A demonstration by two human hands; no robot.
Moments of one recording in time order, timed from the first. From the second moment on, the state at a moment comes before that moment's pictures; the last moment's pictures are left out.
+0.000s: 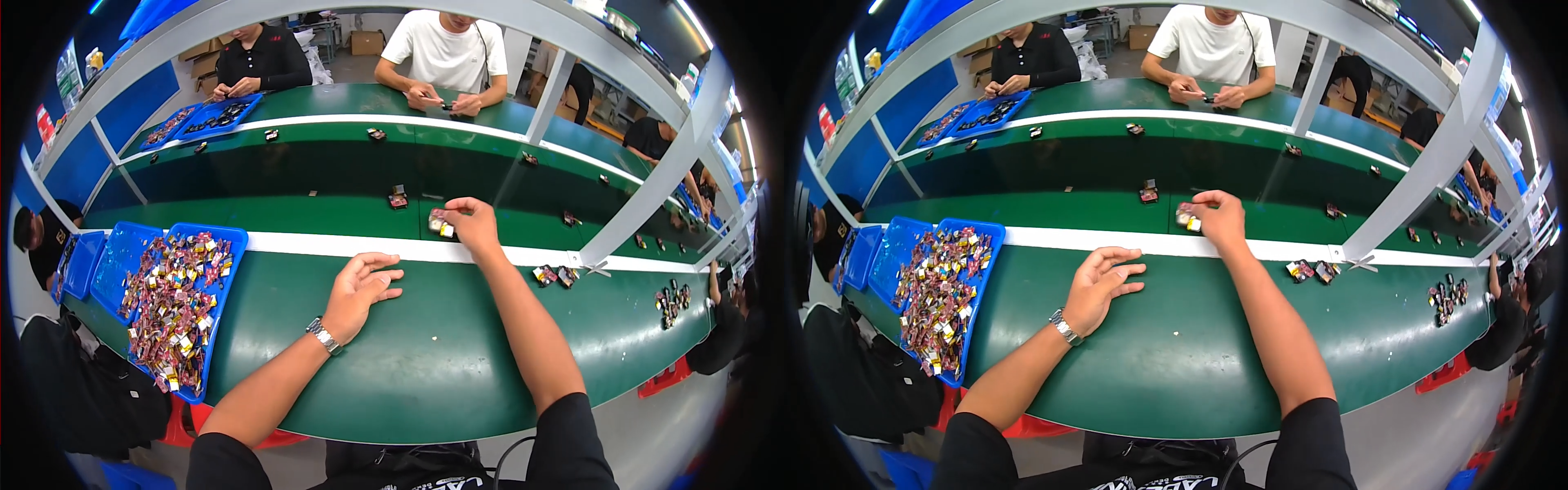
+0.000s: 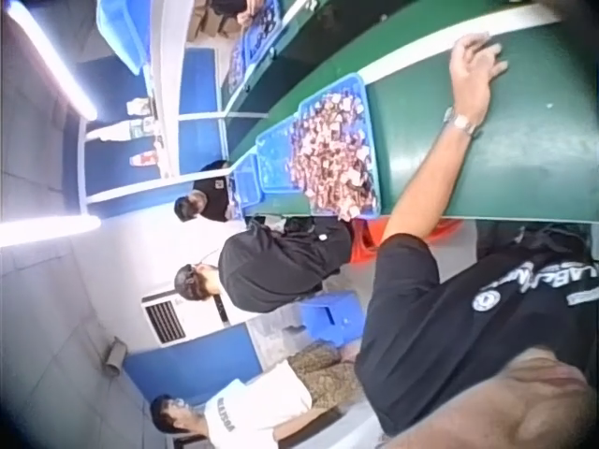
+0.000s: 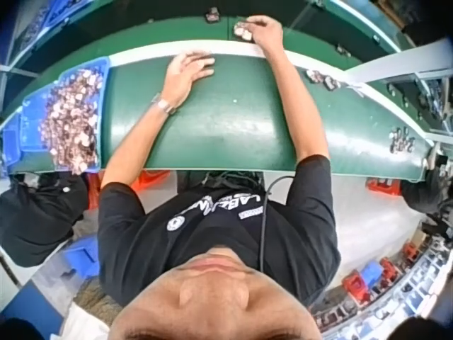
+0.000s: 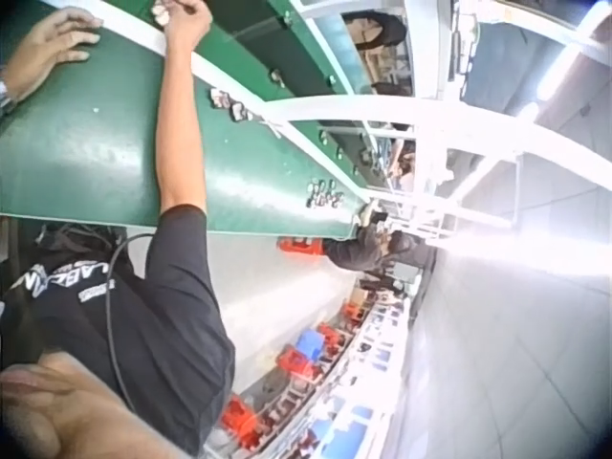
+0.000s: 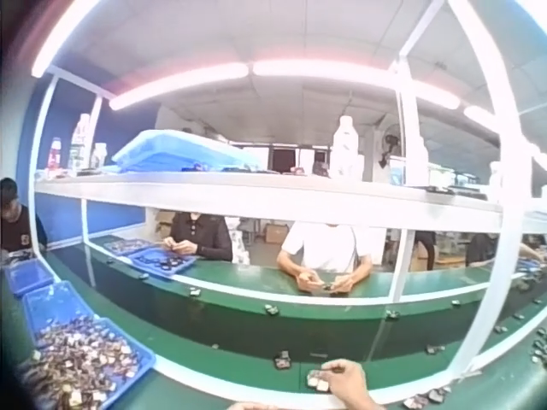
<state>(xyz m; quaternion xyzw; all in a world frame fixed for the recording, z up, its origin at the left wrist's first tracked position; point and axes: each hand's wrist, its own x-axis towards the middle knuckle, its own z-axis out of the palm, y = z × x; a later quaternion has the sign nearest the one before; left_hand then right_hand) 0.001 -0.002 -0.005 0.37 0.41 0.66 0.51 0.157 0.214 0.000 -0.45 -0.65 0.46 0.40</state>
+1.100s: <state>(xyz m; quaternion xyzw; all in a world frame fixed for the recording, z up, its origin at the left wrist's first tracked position) -0.025 -0.006 0.009 0.38 0.42 0.51 0.65 0.173 0.083 0.031 -0.09 -0.90 0.27 0.34</state>
